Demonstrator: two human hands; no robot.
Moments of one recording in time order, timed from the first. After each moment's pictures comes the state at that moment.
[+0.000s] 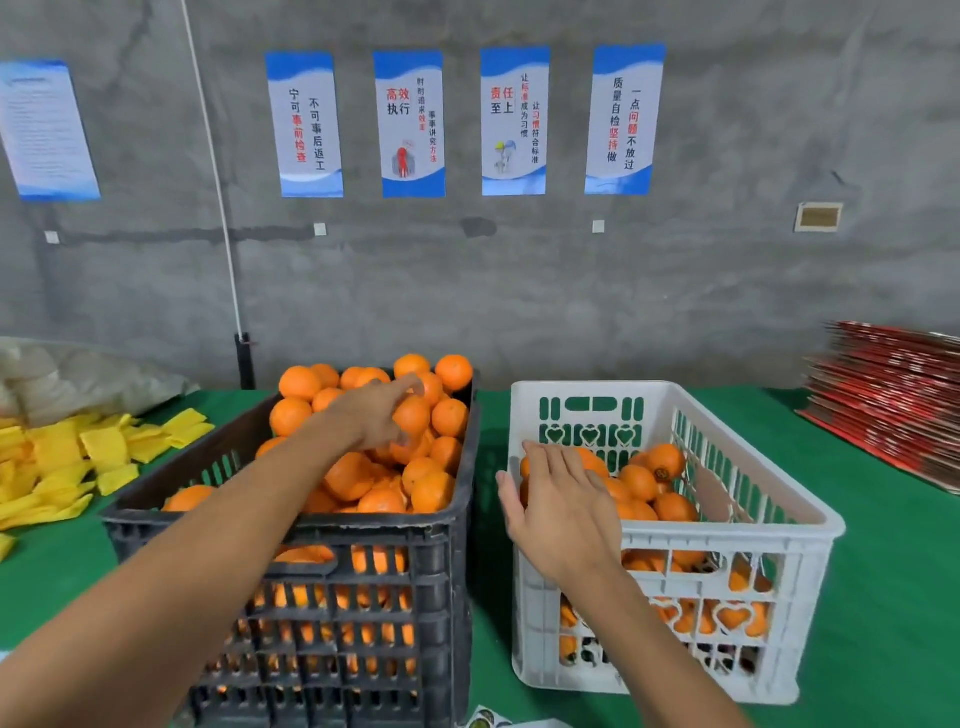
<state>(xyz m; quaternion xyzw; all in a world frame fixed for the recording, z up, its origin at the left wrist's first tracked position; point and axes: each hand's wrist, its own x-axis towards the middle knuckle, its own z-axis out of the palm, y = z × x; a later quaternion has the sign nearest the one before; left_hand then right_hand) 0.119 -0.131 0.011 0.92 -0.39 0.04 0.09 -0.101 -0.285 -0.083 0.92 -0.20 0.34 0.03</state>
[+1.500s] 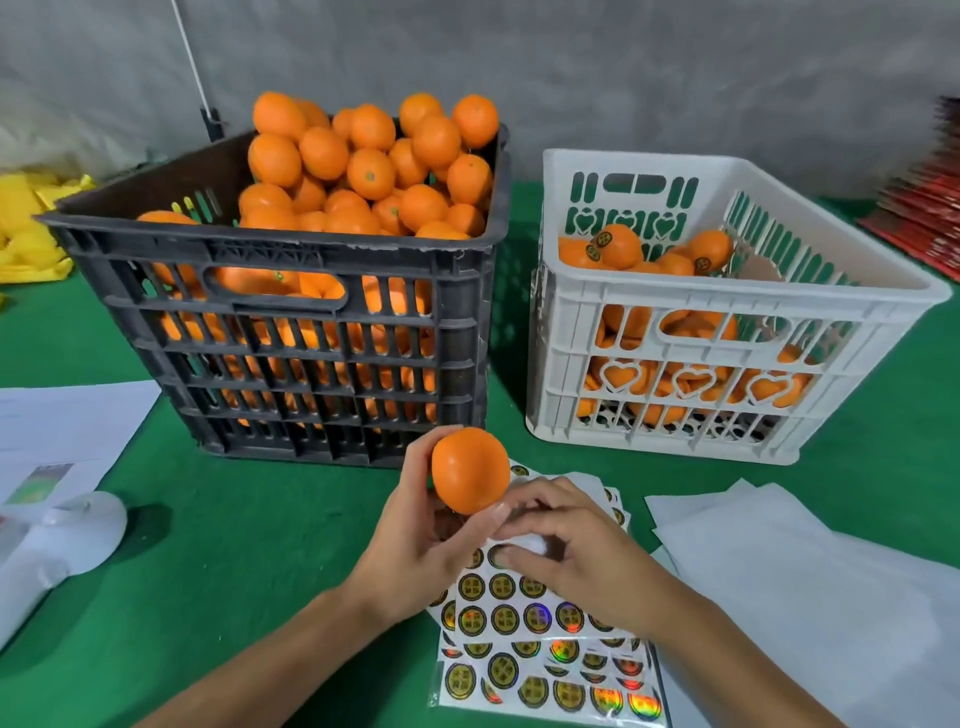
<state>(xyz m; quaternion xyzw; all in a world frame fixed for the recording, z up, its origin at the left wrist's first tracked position) -0.105 -0.042 -0.275 0.64 -0.36 -0.16 0.66 -0.221 -0.225 -0.253 0.92 0.02 0.09 -0.37</state>
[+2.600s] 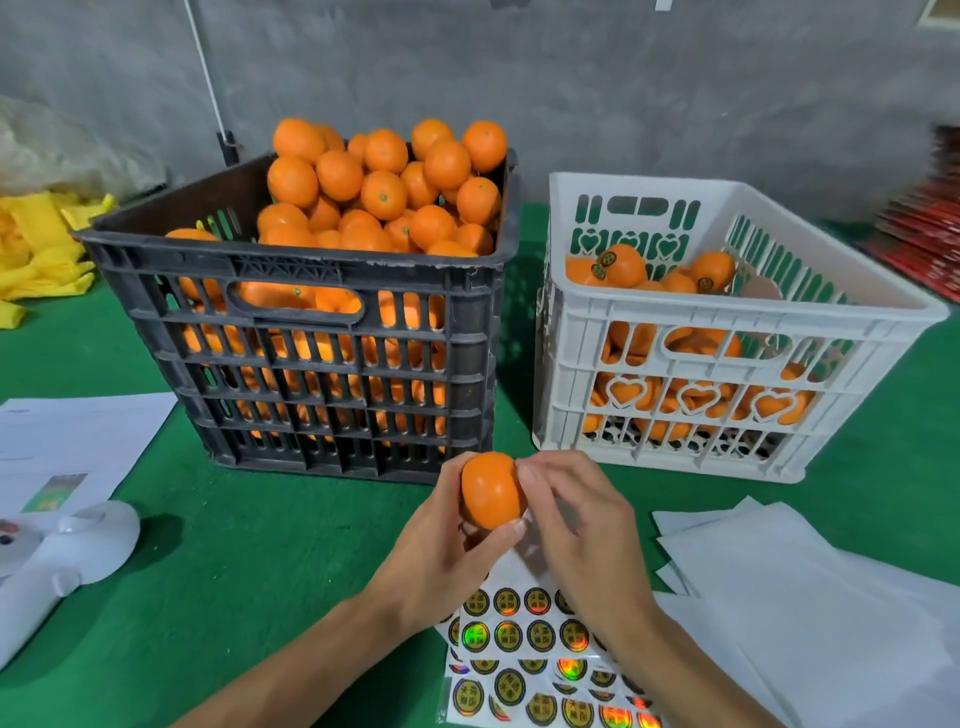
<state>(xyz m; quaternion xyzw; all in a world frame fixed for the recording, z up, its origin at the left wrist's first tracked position) -0.105 -0.050 -0.279 0.73 -0.39 -0.15 0.54 -0.209 -0.195 -0.245 0.85 -0.10 0.33 -0.40</state>
